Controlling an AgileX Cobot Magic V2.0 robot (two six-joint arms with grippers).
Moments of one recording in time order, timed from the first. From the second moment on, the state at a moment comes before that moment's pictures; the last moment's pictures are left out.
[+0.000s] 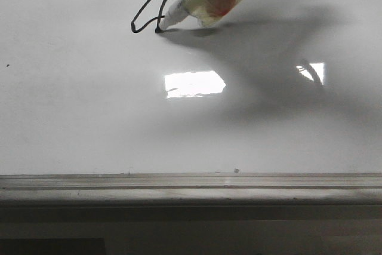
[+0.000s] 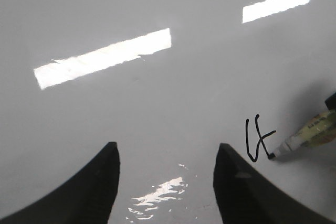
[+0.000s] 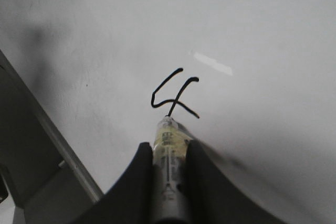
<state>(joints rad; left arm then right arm) -0.07 0.61 -0.64 -1.11 0.58 1.11 0.47 1.13 -0.86 0.94 0.50 -0.83</state>
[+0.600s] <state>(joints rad) -0.09 0.65 -0.65 -1.33 0.81 1.31 0.47 0.97 -0.91 0.93 0.71 -0.82</state>
